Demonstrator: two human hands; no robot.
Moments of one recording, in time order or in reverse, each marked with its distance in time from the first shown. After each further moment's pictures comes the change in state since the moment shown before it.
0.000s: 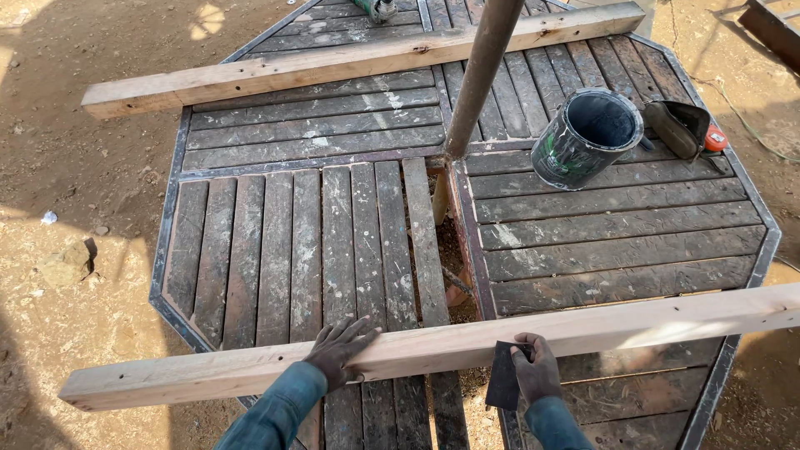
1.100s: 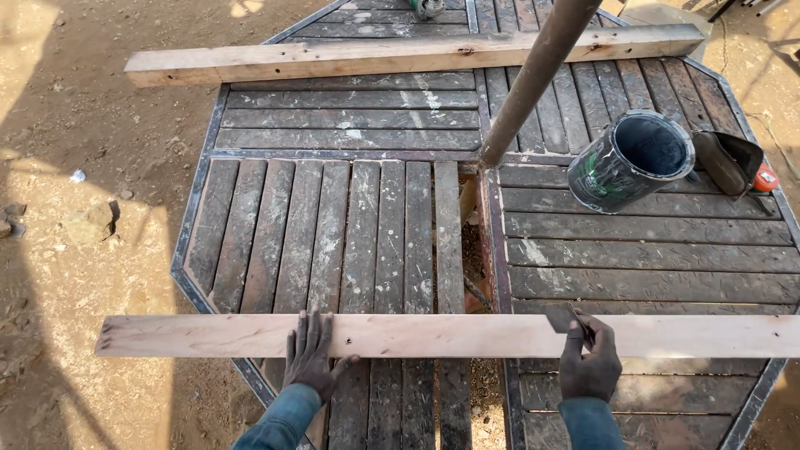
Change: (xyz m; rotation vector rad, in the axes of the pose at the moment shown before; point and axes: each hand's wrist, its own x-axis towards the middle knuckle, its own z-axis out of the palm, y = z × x) left_hand -0.028 -0.043 0.071 -0.035 0.518 -0.502; right_hand -0.001 -0.144 -0.023 -0.220 0.360 -0.609
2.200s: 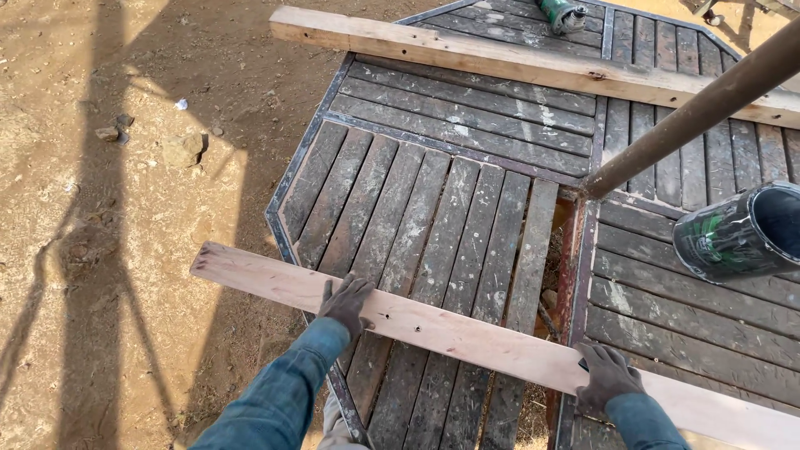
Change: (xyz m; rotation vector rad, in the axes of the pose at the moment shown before) left_hand 0.025 -0.089 -0.056 -0.081 -0.323 -0.132; right_hand 0.031 0.009 0.094 -0.981 -1.371 -0.074
